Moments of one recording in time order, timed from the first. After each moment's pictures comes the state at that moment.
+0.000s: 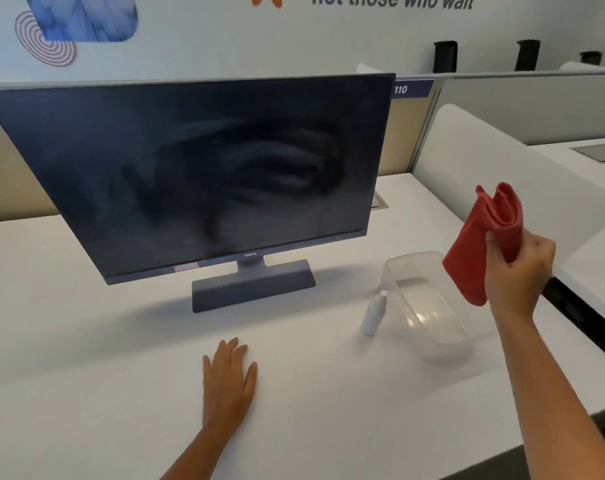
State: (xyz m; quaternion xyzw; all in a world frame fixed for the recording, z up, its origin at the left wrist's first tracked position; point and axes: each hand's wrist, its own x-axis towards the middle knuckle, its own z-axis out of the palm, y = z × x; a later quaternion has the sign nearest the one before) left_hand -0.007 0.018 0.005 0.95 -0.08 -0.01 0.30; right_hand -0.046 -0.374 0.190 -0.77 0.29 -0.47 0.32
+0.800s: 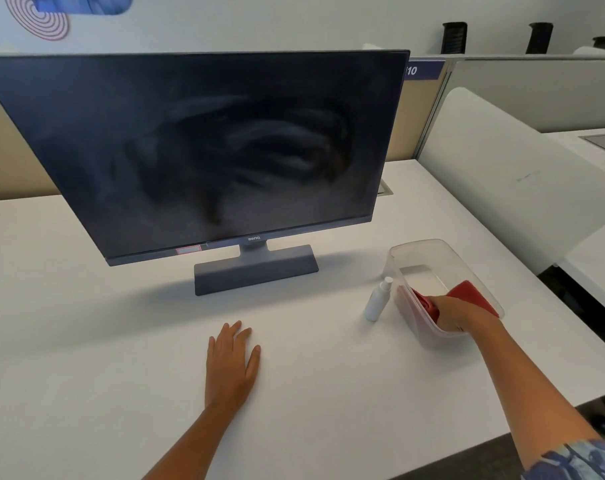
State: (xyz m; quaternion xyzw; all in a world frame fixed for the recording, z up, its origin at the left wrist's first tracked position) left_hand -0.006 0.022 -0.001 0.95 -0.10 0.01 0.30; right_hand -0.039 -0.371 0.114 -0.94 0.19 0.28 0.08
